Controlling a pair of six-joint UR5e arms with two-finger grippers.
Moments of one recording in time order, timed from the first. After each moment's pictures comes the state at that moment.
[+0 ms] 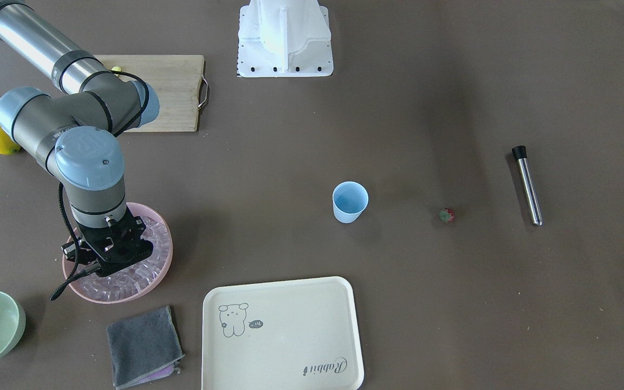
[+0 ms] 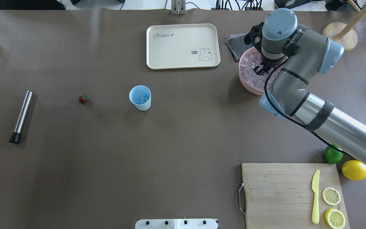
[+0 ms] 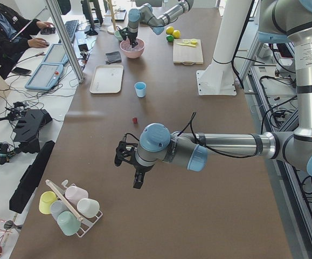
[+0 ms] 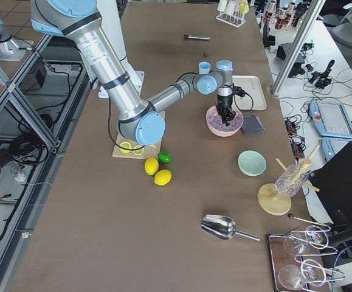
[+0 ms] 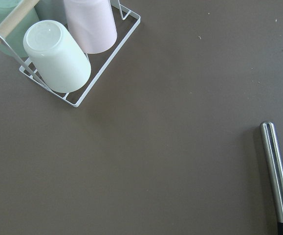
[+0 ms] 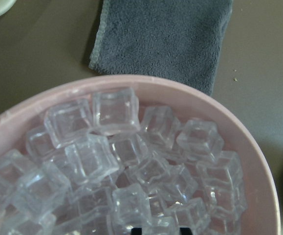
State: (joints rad) left arm -1.64 -1.38 -1.76 -1.89 -2.41 -0.10; right arm 0.84 -0.97 1.45 -1.60 1.78 0.27
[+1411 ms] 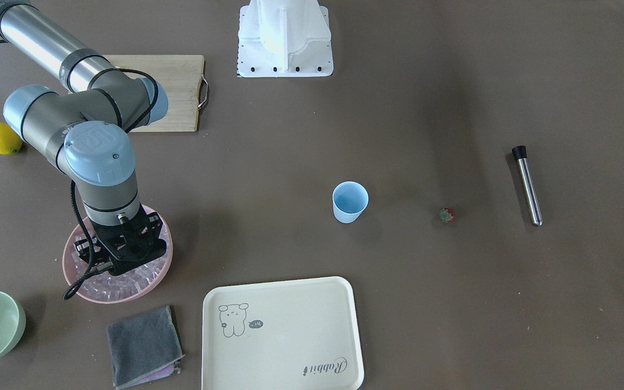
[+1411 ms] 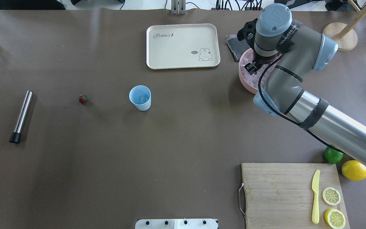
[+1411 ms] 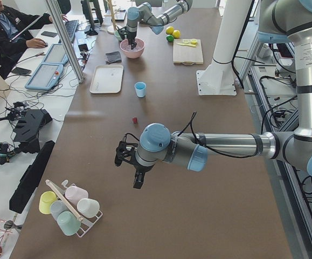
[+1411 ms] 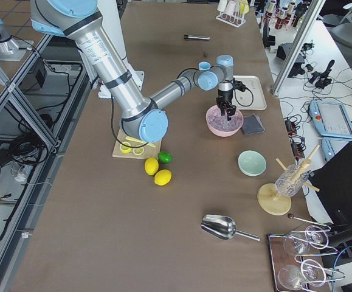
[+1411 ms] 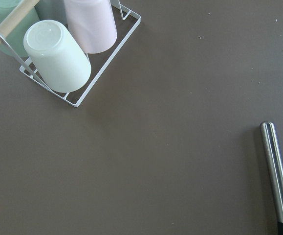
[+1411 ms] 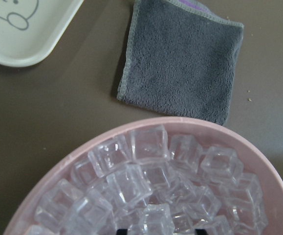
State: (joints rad) left arm -1.64 -1.38 -1.77 -1.89 -2.41 -0.10; right arm 0.83 -0.93 1.44 -1.58 1.80 0.32
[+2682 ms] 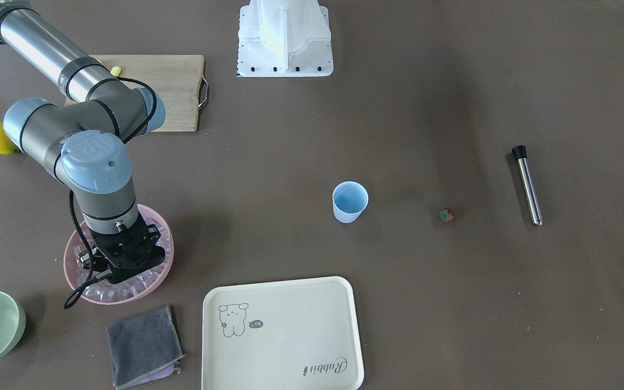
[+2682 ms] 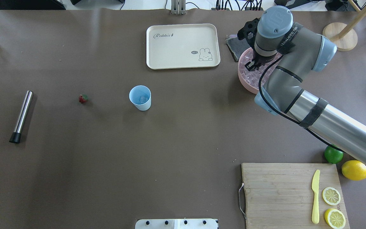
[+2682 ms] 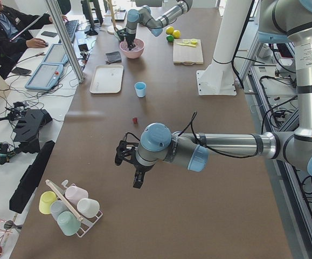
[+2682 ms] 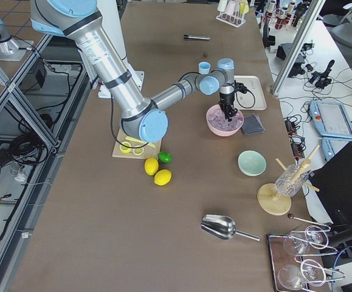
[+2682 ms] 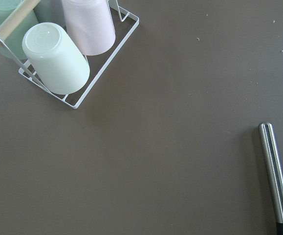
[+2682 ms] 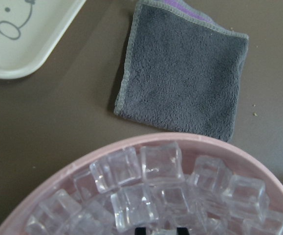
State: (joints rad) left arm -1.64 -1.38 -1.76 -1.91 -2.41 -0.10; right arm 0.84 -0.93 1.40 -1.49 1.80 0.33
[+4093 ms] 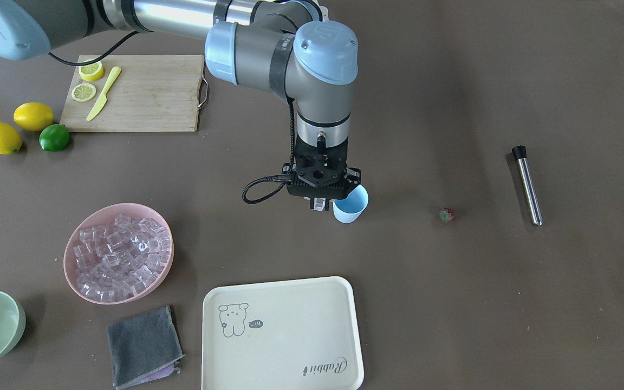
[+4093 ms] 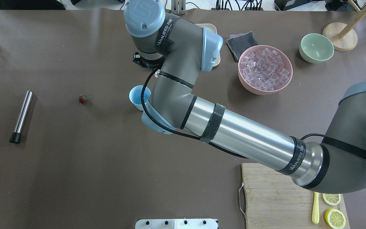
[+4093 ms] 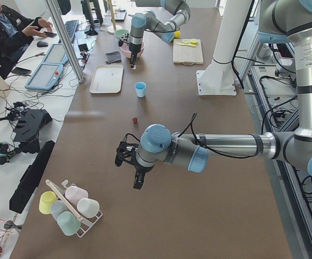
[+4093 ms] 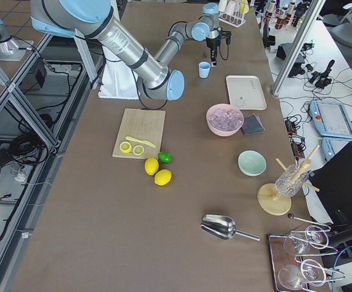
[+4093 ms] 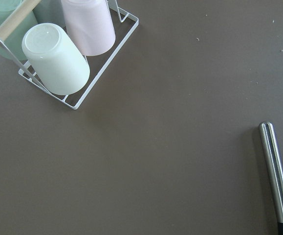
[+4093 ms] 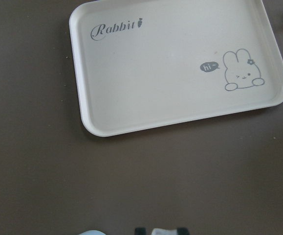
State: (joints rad) left arm -1.64 -1.38 -1.76 -1.91 -2.41 -0.10; right arm 0.59 -0.42 1.23 -1.57 1.75 1.34
